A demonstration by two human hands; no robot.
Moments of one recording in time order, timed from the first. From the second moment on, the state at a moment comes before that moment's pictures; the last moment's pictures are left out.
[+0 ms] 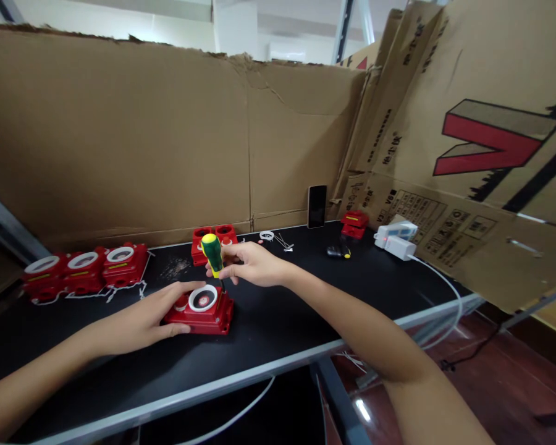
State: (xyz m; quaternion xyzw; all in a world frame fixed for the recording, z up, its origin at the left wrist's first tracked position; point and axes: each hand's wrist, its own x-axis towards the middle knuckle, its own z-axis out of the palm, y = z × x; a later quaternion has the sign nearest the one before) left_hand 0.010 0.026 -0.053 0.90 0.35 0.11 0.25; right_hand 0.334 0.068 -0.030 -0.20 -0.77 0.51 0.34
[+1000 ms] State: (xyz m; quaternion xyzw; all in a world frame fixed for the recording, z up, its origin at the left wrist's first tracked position) left_hand 0.033 -0.001 -0.071 0.90 0.41 0.13 0.07; right_hand 0.319 0.057 -0.035 -0.34 -0.75 0.41 0.39
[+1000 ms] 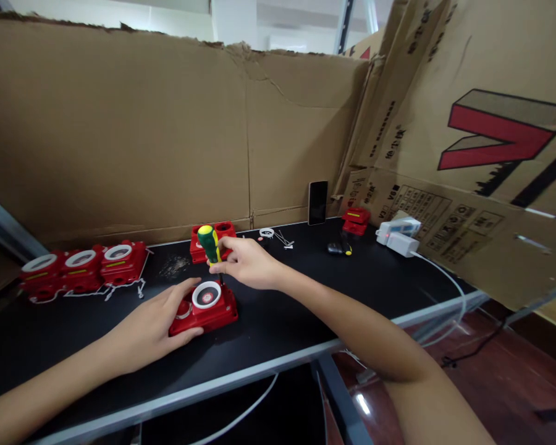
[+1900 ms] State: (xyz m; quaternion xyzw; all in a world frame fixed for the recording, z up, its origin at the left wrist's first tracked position) left_hand 0.024 0.007 -0.060 0.87 0.46 0.16 0.02; right_hand 0.339 0.056 -0.010 -0.41 -0.81 0.40 0.12
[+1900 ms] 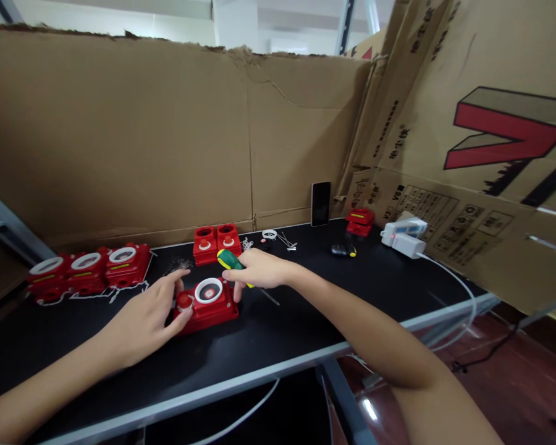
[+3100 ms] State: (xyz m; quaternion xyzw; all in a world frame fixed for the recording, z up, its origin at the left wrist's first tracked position) left_hand 0.011 0.008 -0.032 0.96 0.21 0.17 0.09; right_hand 0.348 0.061 -0.012 -0.28 -0.84 0.46 0.05
